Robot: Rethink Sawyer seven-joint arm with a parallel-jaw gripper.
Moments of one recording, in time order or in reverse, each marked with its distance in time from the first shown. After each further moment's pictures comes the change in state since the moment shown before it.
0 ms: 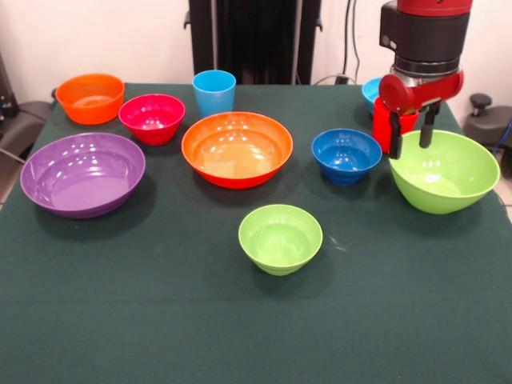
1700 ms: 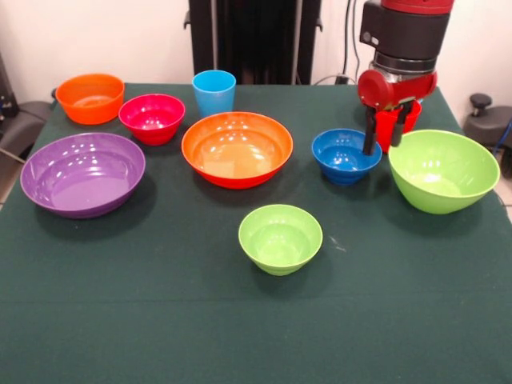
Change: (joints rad) arm 0.061 -0.013 -0.092 0.000 -0.098 0.000 0.000
